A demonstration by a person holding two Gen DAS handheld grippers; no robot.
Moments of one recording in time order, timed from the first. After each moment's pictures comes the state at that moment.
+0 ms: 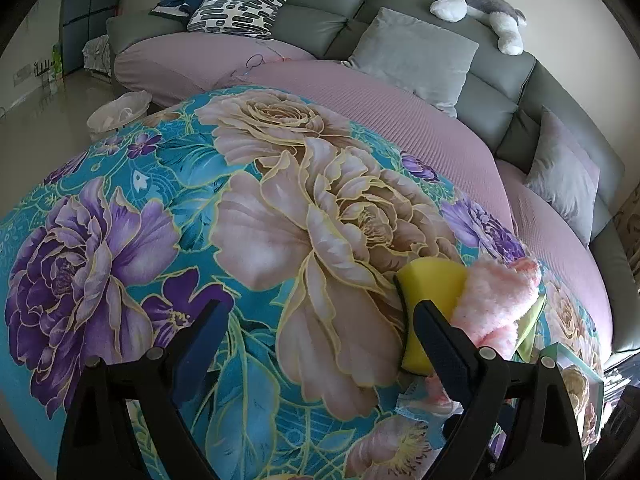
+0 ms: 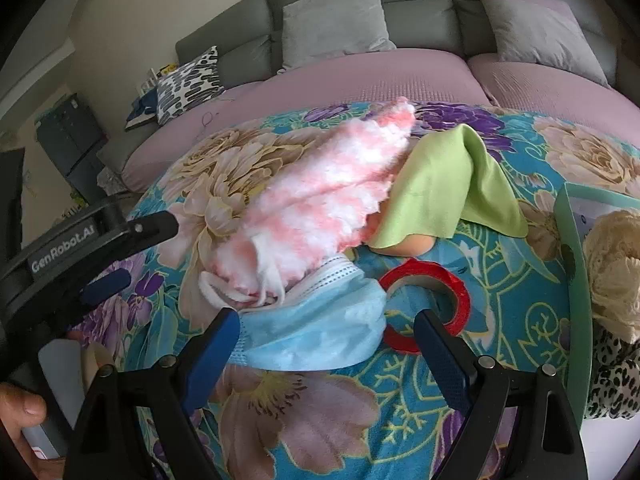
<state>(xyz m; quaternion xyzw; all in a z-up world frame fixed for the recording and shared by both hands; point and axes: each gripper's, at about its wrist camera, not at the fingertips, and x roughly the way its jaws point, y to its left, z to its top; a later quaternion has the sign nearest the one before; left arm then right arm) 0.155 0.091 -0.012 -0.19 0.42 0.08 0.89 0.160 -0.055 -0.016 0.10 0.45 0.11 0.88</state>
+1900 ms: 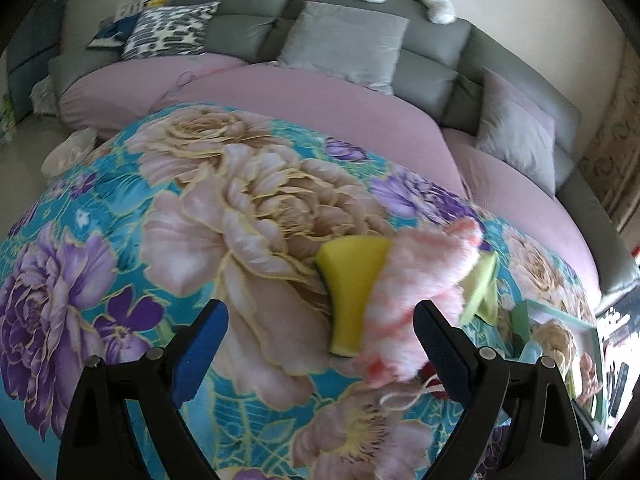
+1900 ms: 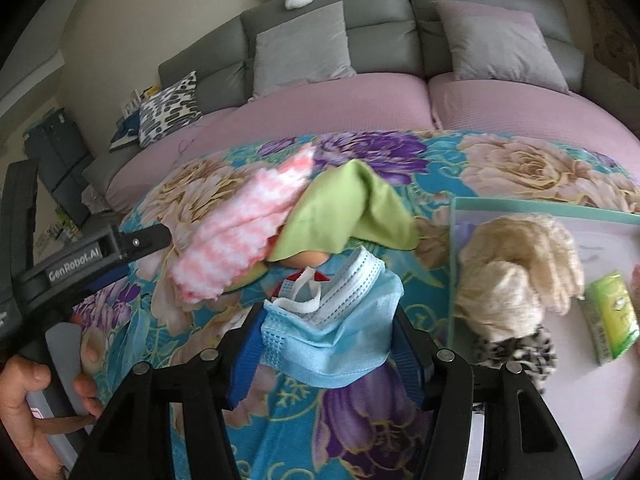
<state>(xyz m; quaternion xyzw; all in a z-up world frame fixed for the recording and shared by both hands) 0.159 0.035 0.003 -0.12 0.41 -0.02 0.90 0.126 -0.131 0.013 0.11 0.42 0.06 0.90</state>
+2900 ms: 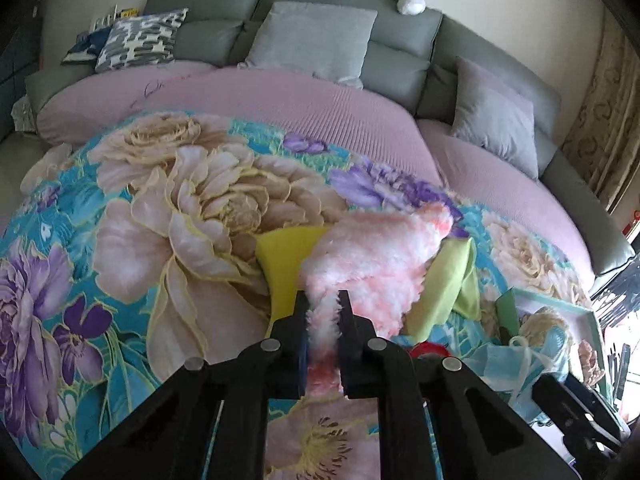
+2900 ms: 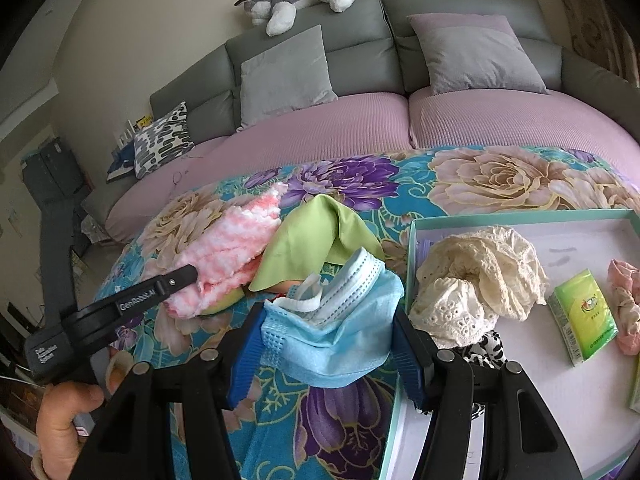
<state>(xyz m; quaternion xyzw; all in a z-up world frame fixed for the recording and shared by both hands) 0.165 0.003 -0.002 -0.11 0.40 -0.05 0.91 0.116 -0.160 0.028 0.14 0.39 0.05 0.91</state>
